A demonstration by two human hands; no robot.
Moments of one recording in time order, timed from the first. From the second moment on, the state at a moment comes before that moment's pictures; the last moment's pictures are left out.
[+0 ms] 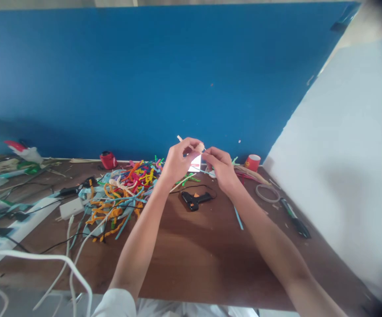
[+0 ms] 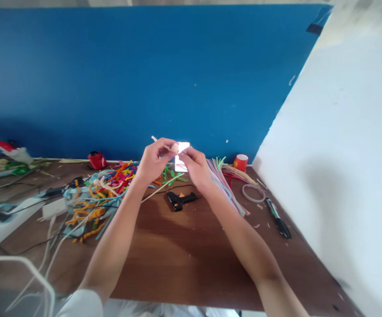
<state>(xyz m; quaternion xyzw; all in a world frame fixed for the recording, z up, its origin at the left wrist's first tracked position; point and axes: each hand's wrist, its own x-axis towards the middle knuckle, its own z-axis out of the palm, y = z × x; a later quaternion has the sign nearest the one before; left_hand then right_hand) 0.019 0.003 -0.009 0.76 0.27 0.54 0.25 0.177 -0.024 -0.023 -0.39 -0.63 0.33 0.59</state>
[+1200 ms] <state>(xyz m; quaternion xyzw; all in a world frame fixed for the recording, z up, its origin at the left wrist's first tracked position) 0.018 0.000 -0.013 0.80 0.24 0.54 0.07 0.182 -0.029 -0.013 -0.30 -0.51 0.61 0.53</state>
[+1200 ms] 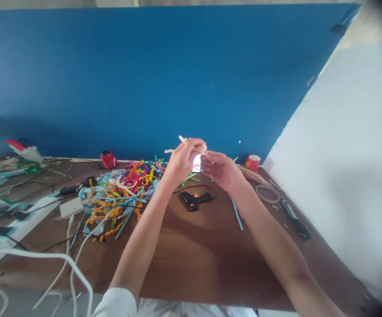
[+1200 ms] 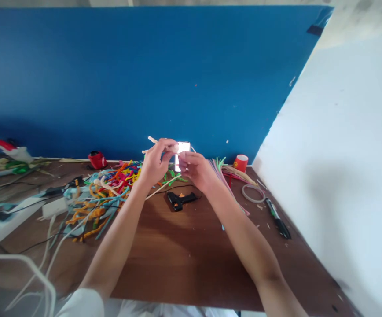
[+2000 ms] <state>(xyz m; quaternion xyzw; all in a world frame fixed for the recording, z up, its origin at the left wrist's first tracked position) 0.019 0.003 -0.009 0.60 0.31 0.58 0.46 0.186 -0.029 -0.026 -0.41 -0.76 -0.23 0.45</state>
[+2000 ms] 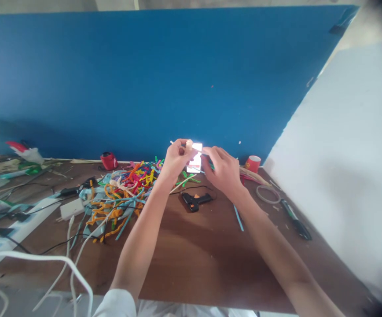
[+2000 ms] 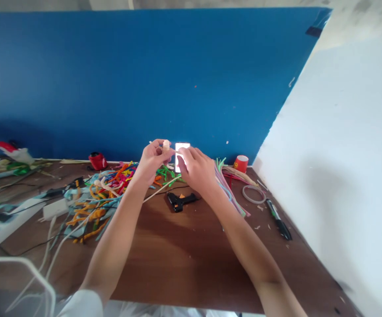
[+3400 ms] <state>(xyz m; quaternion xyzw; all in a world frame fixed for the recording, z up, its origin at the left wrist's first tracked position) 0.011 -0.014 0.003 0.77 0.24 0.55 0.23 0.178 -0.031 -0.011 -0.29 -0.51 0.61 0.53</state>
